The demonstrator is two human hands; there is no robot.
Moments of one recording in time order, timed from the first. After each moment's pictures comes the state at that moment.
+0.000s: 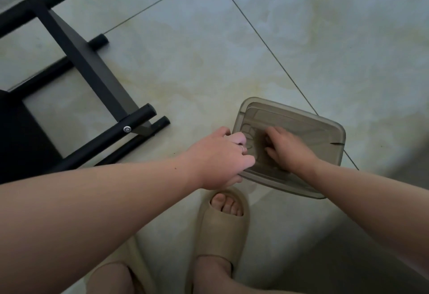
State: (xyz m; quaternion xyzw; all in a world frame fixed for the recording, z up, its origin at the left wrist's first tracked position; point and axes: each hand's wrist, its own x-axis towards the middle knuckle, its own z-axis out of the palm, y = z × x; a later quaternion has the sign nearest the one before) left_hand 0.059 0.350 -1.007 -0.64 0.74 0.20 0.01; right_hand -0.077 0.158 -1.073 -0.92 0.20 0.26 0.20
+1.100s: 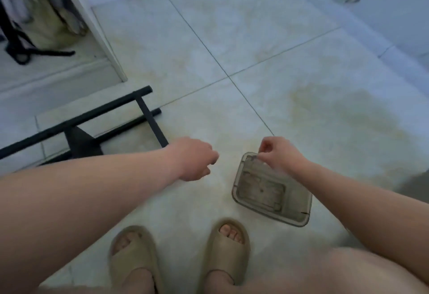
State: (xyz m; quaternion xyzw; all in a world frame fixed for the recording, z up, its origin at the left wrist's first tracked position) left_hand 0.126 0.397 -0.842 -0.77 0.56 0.25 0.16; right_hand 0.001 0.183 -0.879 -0.88 0.31 0.15 0.34
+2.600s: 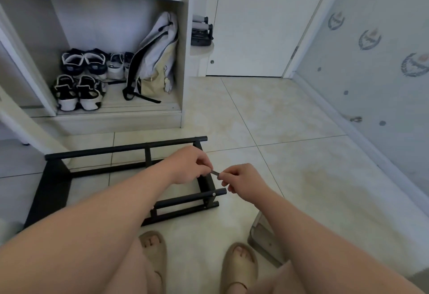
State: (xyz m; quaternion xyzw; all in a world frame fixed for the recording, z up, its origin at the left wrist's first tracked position) left_hand 0.118 0.575 -0.713 -0.87 0.26 0.24 -0.35; right_hand 0.032 0.393 -0.718 -0.86 0.16 0.10 0.47
